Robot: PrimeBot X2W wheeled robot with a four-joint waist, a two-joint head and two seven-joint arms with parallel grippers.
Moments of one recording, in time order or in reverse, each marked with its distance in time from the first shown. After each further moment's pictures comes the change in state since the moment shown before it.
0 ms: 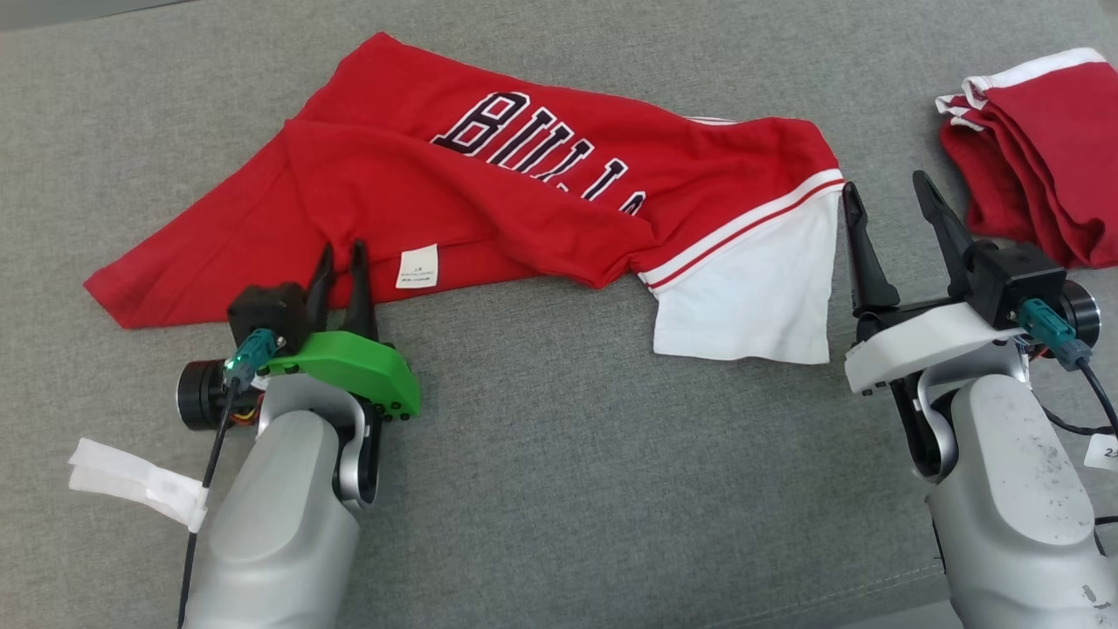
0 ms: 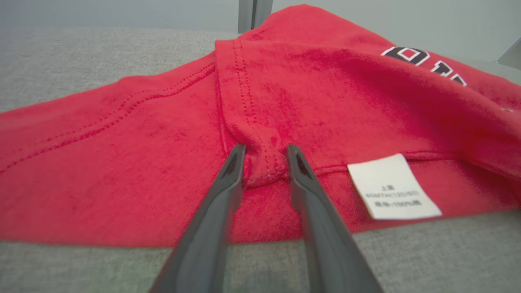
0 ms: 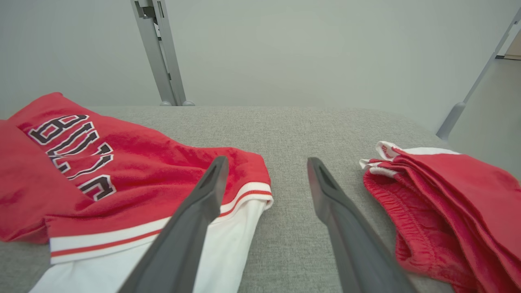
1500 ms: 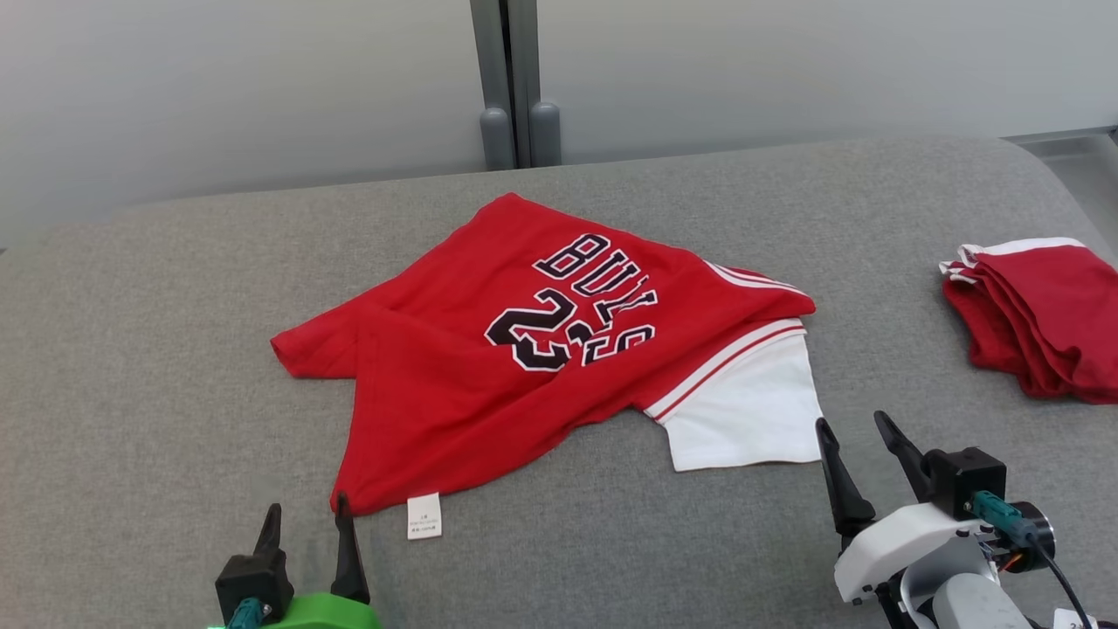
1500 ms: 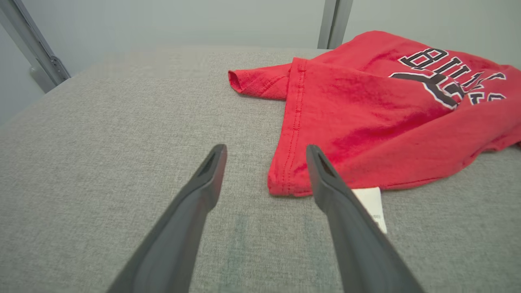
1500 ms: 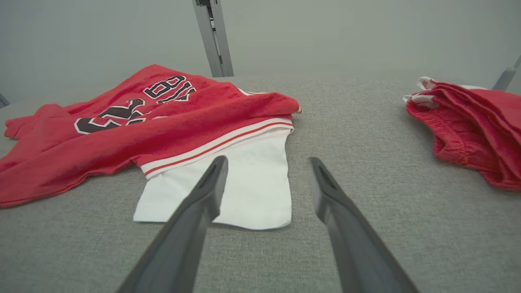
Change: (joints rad) left arm 0.562 0.000 0.146 -0.291 0.161 0.050 0.000; right arm 0.325 0.002 0.053 0.083 0.077 0.000 0.000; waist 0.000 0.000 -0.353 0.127
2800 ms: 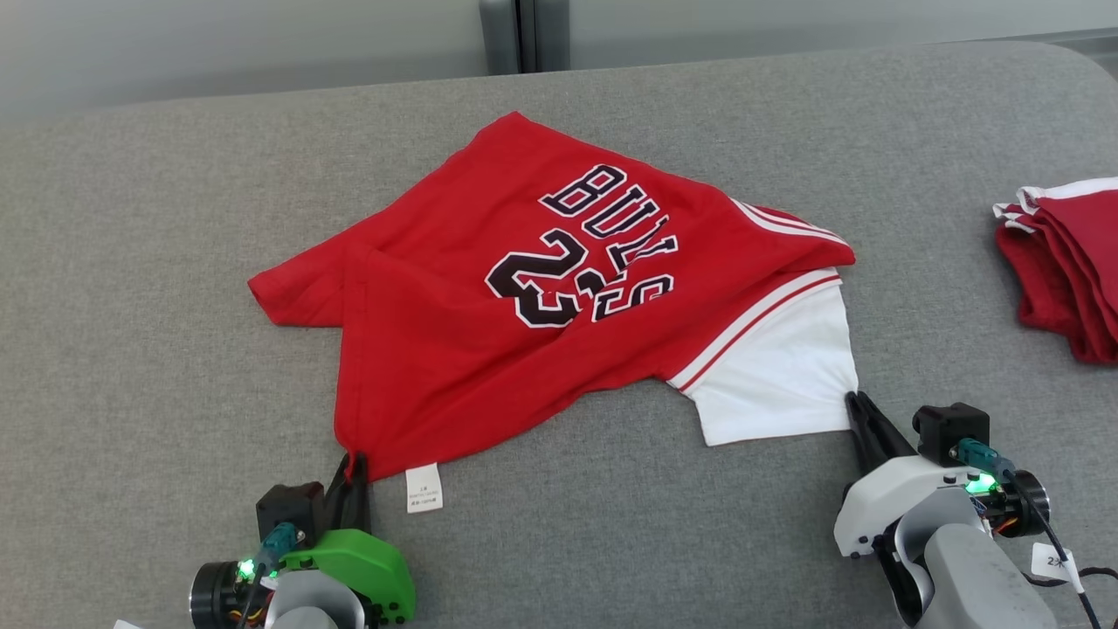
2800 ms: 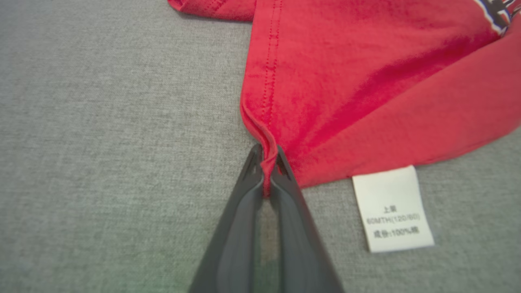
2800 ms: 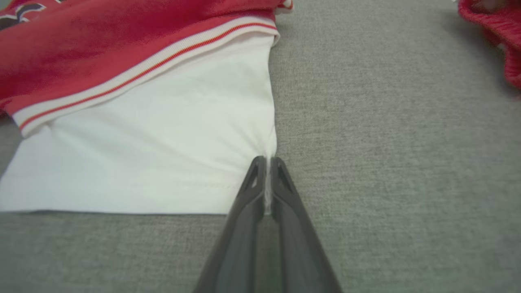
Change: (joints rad) left arm -0.226 0.003 -0.109 0.310 -0.071 -0.088 -0.009; right arm -0.209 -0.005 -0.019 0.340 -0.041 0.000 -0.008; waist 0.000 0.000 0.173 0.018
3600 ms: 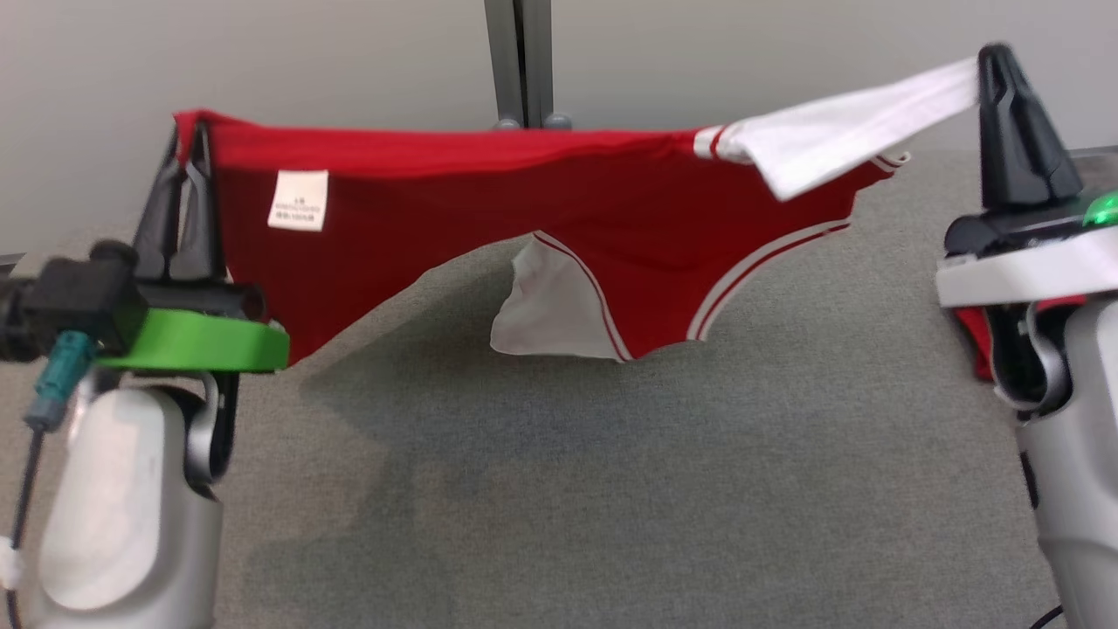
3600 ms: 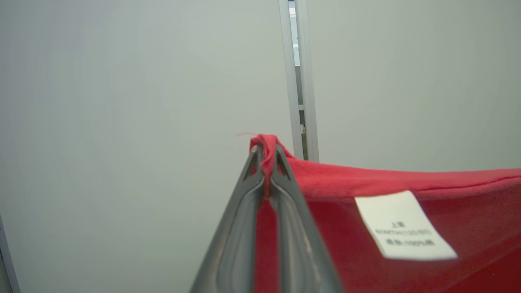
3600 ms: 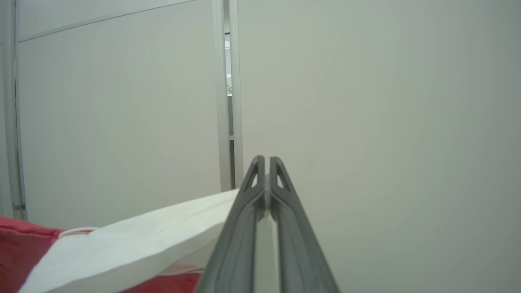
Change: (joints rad) left arm -0.217 0.127 0.154 -0.565 0.107 -0.090 0.030; right arm -0.162 -0.148 0.017 -0.664 0.237 0.000 0.009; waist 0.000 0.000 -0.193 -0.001
